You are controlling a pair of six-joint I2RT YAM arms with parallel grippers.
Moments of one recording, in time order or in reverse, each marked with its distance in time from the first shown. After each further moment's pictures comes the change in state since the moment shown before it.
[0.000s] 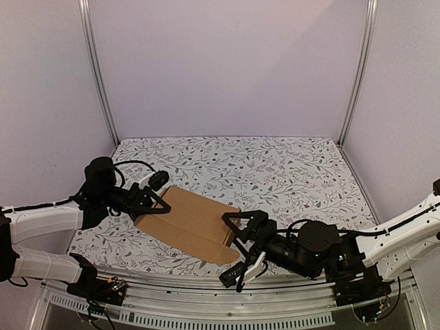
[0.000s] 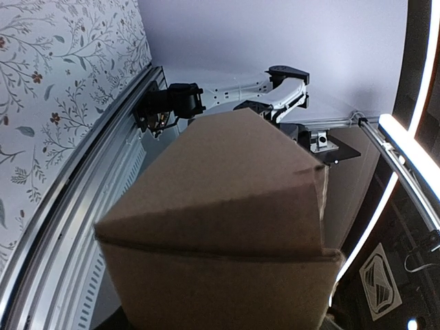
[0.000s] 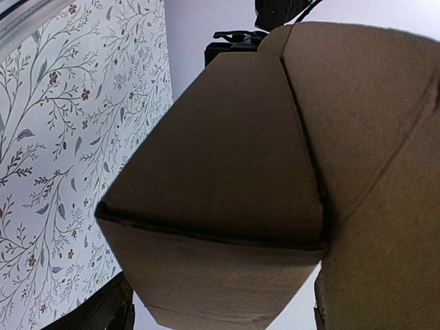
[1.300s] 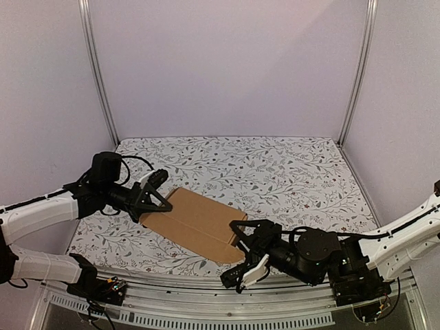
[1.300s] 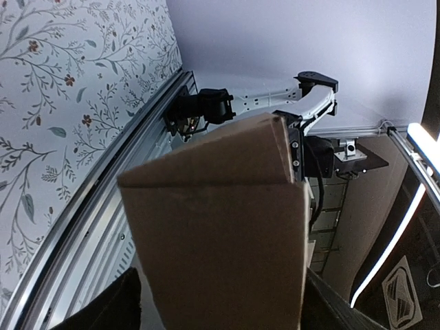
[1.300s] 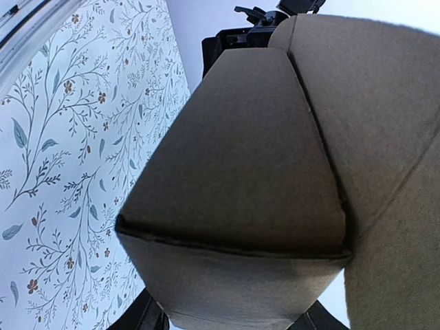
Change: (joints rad) left arm -0.002 -0.021 0.145 -0.528 -0.071 0.372; right arm 0.047 -0.004 -0.006 -0.052 0.109 0.179
